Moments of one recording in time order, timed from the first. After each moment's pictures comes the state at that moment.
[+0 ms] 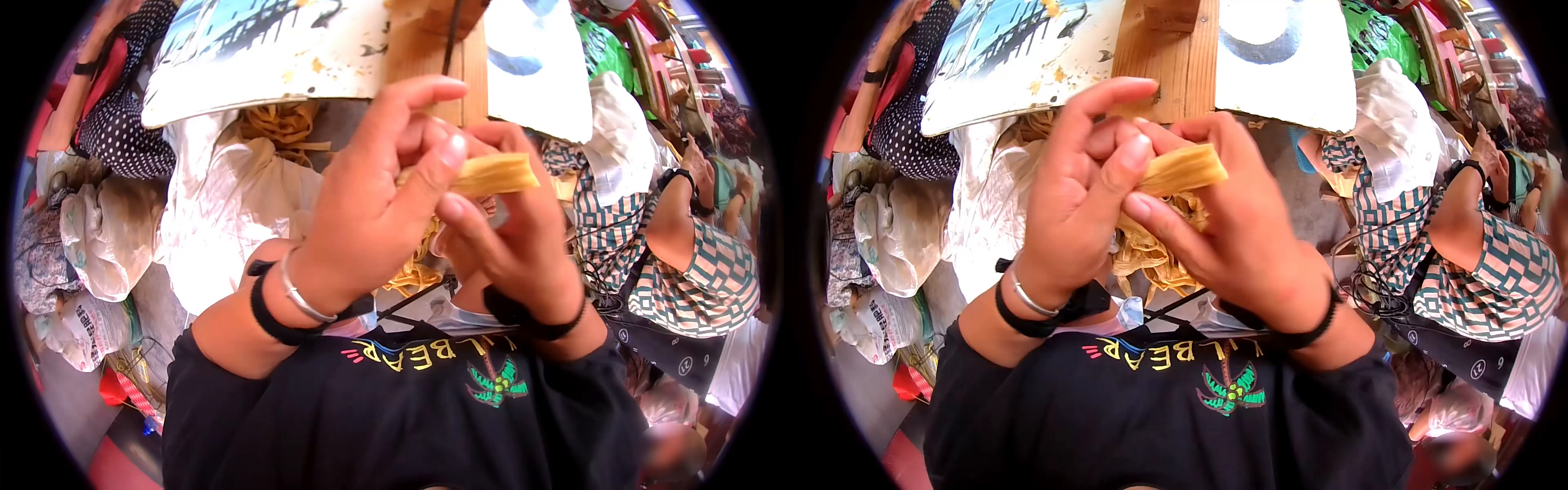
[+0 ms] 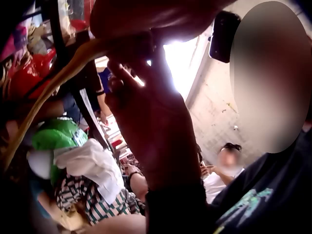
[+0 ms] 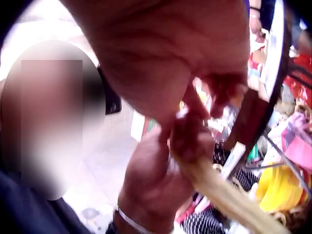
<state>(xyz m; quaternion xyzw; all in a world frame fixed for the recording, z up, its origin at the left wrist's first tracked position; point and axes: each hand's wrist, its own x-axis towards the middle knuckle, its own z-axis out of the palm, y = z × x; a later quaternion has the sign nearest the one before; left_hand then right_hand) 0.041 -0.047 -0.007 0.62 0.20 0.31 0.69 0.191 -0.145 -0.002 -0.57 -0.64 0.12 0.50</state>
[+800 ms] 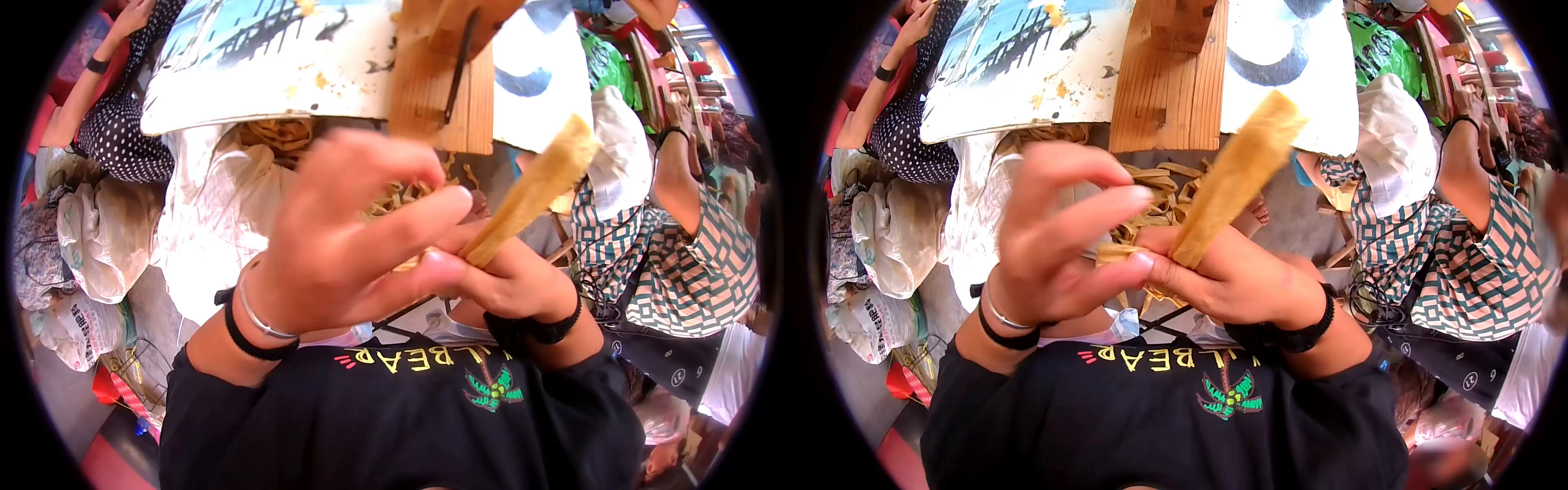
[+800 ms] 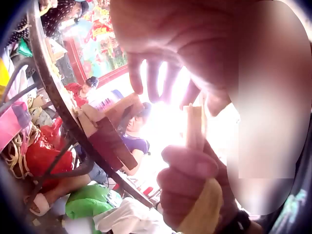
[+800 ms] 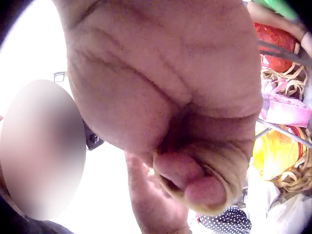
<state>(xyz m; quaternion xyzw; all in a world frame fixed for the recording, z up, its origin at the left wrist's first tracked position) 0.008 -0.018 0.002 0.89 0.00 0.36 0.27 0.181 -0.162 -0.025 -0.41 -0.51 0.62 0.42</state>
